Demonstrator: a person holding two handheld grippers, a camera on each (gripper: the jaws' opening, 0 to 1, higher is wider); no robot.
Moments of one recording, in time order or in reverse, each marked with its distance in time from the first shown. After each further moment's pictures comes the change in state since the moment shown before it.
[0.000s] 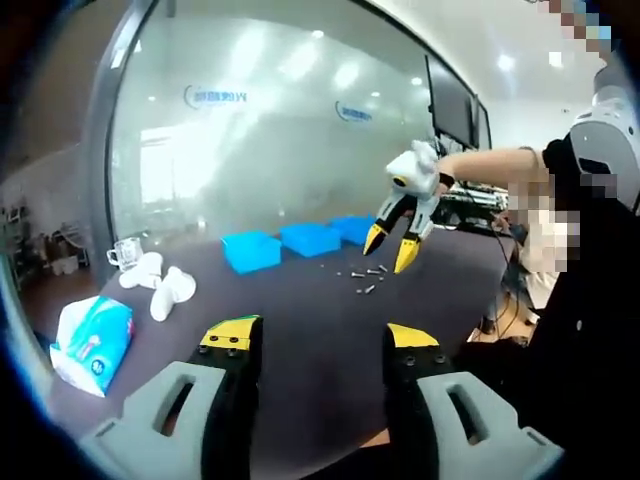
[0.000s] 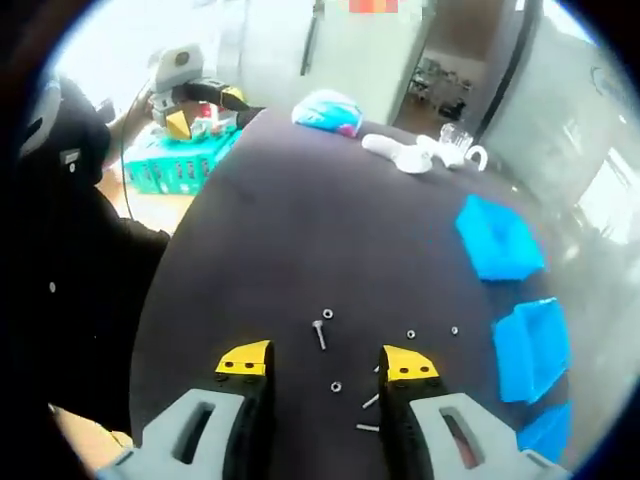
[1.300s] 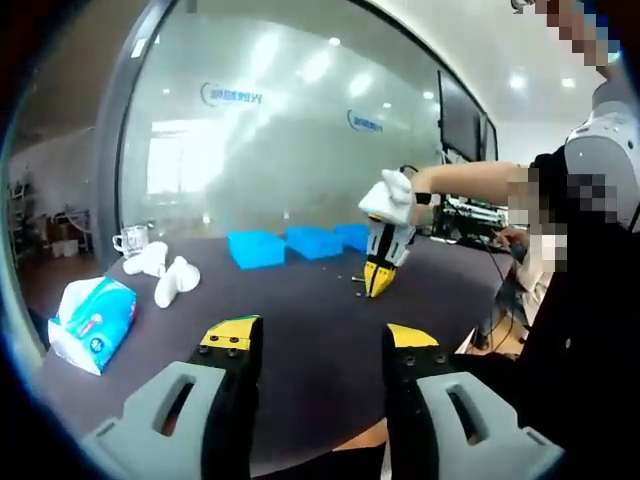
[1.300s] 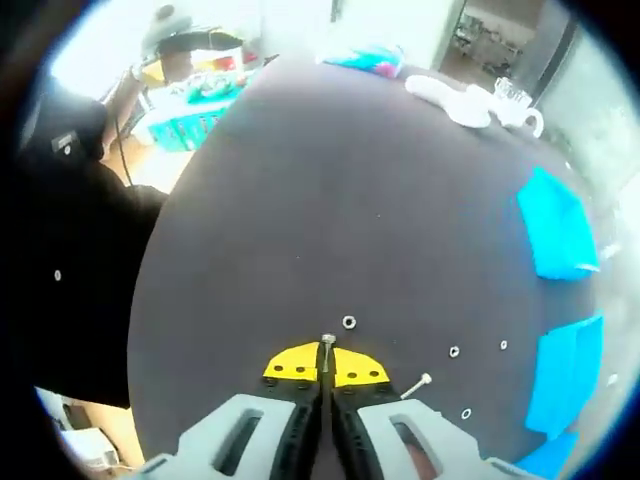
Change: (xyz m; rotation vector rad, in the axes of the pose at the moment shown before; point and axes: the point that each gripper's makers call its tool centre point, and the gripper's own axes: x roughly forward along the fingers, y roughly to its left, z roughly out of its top) left arm -0.014 0.003 -0.001 -0.072 -0.032 0.012; right arm 0.041 0.009 -0.010 -0.012 0.198 0.162
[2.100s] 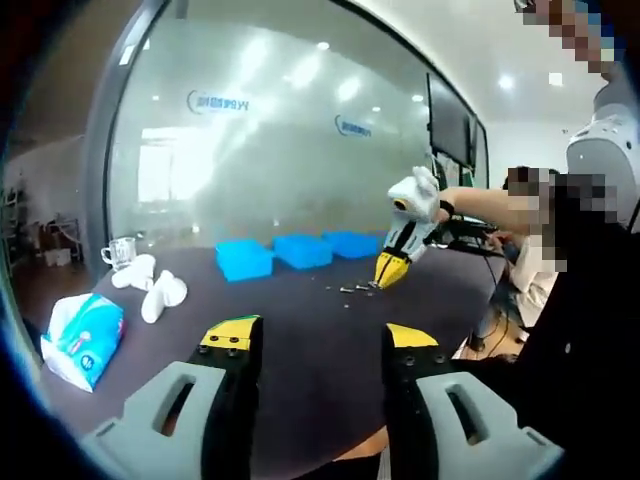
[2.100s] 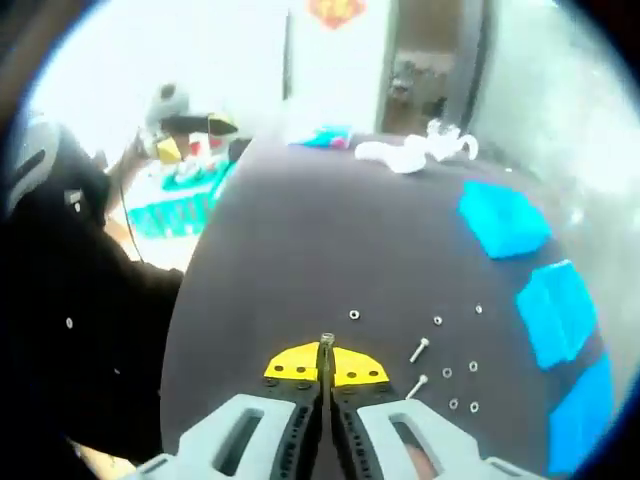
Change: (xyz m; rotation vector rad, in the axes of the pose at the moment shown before) left arm 0.012 -0.016 0.015 0.022 -0.027 -0.044; right arm -0.059 0.018 -0.010 0.248 -0.413 -0.164
